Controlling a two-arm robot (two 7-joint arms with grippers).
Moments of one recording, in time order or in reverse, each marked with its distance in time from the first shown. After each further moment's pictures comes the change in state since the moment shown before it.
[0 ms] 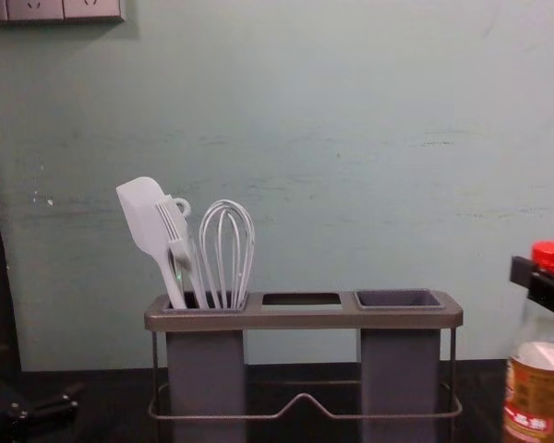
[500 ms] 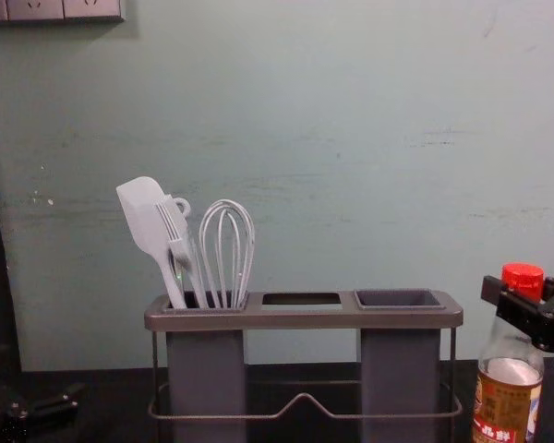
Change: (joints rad) left arm 0.000 0.000 0.000 0.000 0.000 0.000 0.000; right arm 0.087 -0.059 -0.029 0.163 0.018 -0.062 0.038
